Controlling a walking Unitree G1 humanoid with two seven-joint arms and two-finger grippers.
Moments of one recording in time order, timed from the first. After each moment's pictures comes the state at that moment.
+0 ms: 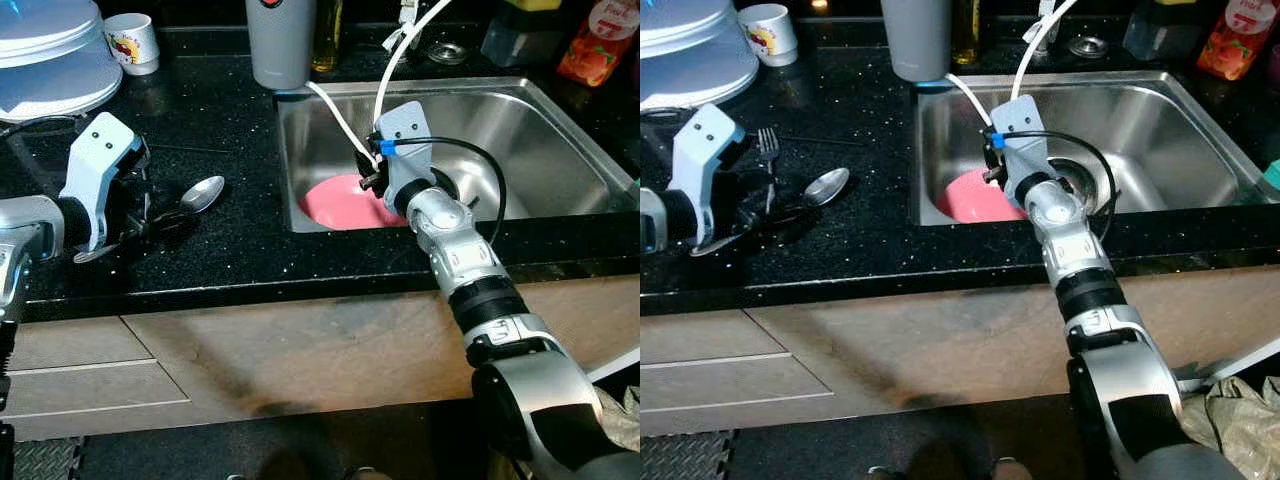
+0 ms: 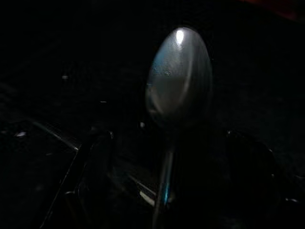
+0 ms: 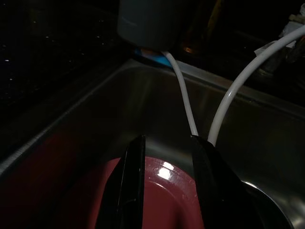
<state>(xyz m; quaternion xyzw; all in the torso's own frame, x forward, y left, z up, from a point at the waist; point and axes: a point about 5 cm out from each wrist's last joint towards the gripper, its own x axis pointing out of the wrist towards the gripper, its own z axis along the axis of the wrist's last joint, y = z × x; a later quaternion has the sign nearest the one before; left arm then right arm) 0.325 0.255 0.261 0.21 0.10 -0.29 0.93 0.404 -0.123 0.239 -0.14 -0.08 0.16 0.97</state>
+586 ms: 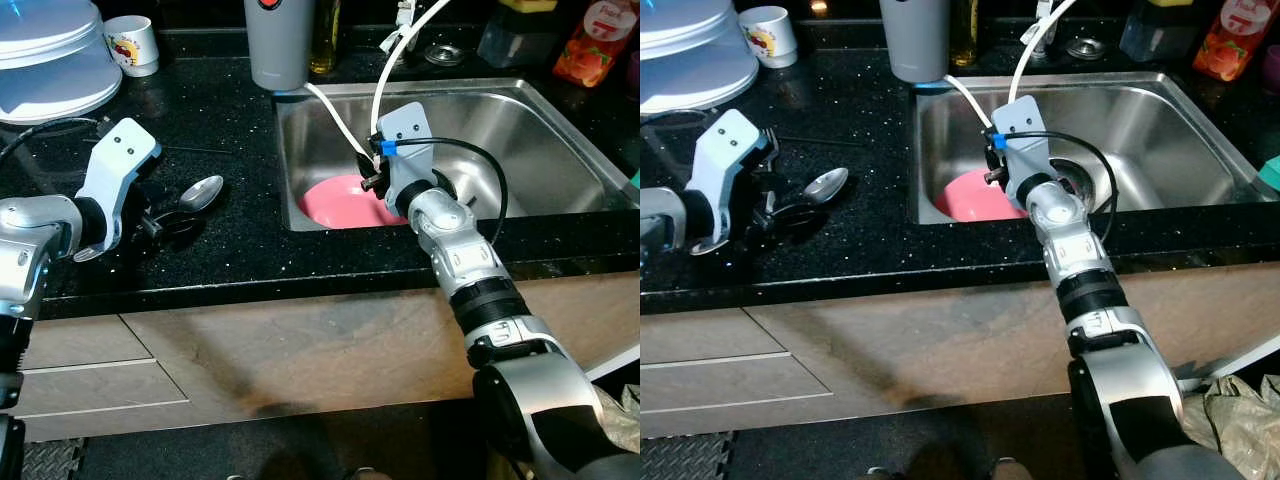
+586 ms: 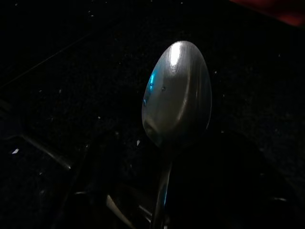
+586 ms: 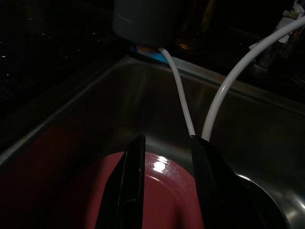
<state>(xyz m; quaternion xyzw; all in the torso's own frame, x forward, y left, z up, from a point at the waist) 0.337 0.247 0.258 0.21 0.09 -0.27 0.93 0.403 -0.126 0.237 -0.14 -0.07 0.16 0.97</state>
